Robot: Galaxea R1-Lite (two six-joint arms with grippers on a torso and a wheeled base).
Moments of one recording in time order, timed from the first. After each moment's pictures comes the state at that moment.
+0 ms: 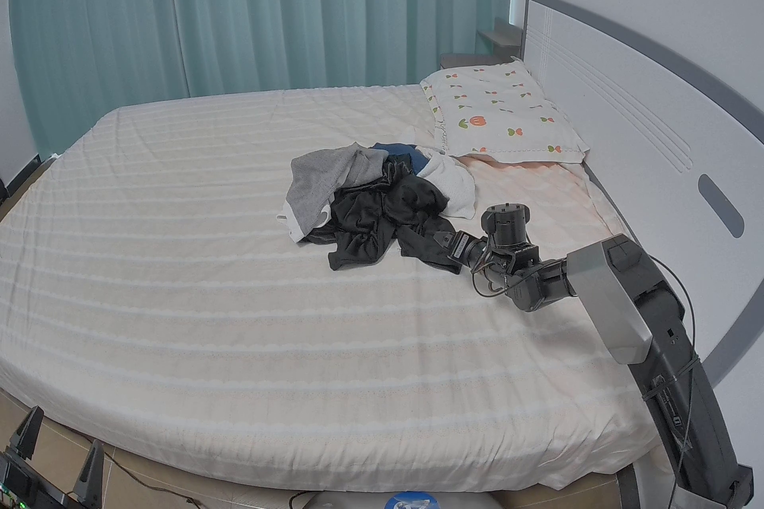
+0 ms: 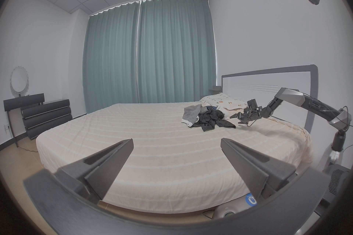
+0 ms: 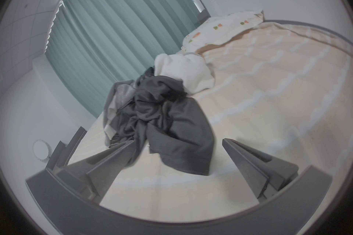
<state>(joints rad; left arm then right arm) 0.00 0.02 -0.02 0.01 -0.02 0.03 0.35 2.81 -1.98 -0.48 -0.05 0.62</state>
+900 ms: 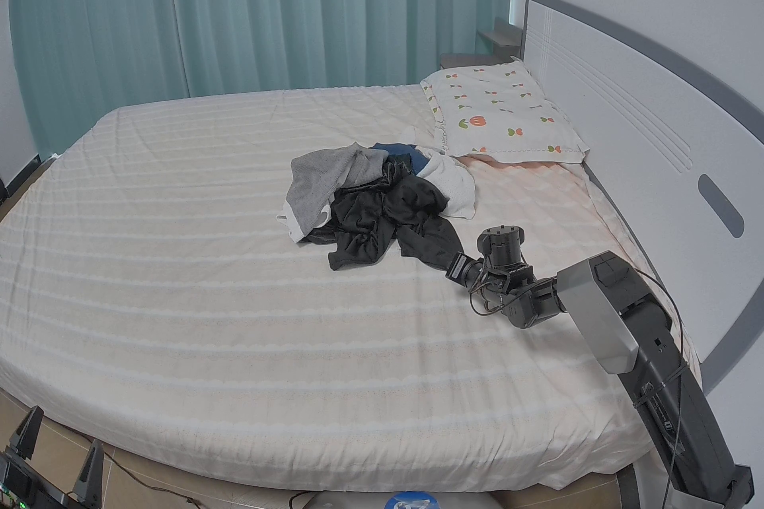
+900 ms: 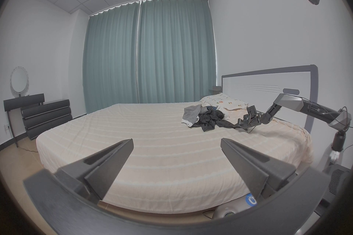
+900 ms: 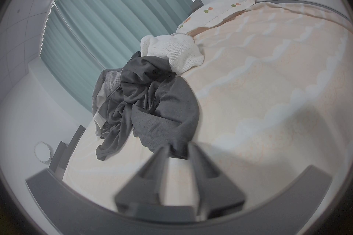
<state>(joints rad) 0.00 0.02 -0.02 0.01 -0.02 0.03 0.35 2.90 -2.00 -0.49 -0.02 0.66</state>
